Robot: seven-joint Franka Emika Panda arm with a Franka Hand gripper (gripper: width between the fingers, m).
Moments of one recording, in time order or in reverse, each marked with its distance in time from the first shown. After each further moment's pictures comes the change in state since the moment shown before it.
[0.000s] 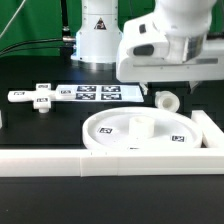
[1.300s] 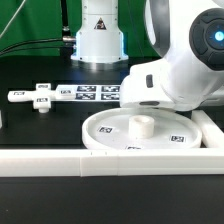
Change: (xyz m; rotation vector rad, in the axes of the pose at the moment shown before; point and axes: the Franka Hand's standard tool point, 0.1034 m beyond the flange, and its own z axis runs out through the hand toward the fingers) arm 0.006 -0.002 0.033 -0.026 -0.337 -0.016
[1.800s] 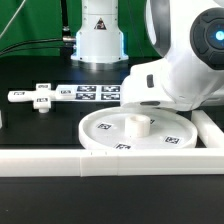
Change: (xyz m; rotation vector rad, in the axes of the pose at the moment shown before) arm -0.001 -0.002 -0.003 0.000 0.004 -0.007
